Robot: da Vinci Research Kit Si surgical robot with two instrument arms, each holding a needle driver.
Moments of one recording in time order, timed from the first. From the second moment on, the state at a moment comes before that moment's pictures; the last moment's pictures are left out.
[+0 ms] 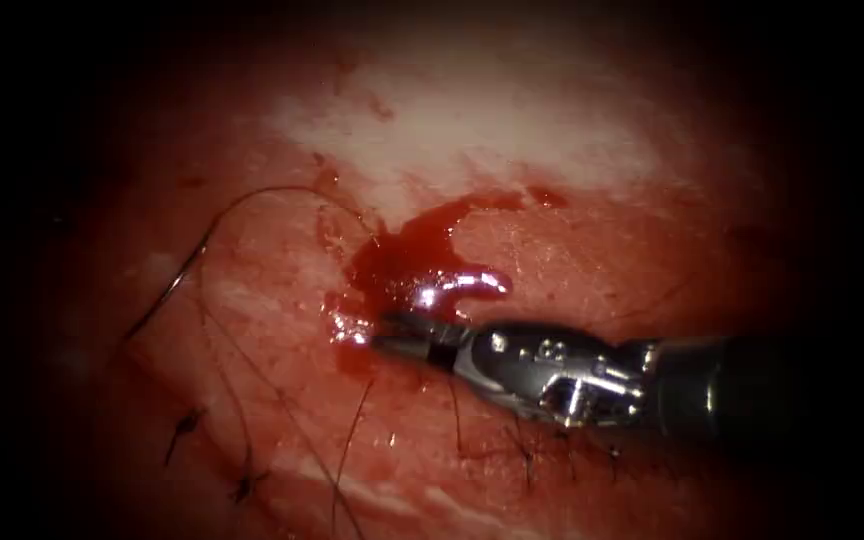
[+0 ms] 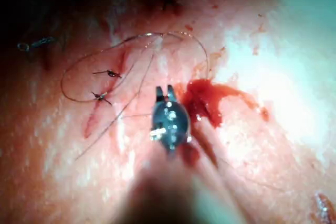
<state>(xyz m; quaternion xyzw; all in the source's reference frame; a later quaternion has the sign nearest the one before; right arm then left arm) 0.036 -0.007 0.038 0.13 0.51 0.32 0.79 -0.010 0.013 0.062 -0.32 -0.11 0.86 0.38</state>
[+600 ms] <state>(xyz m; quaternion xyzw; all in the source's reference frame) 0.036 -0.007 0.038 0.13 0.51 0.32 0.79 -0.024 -0.002 0.063 -0.40 -0.30 0.76 0.43</state>
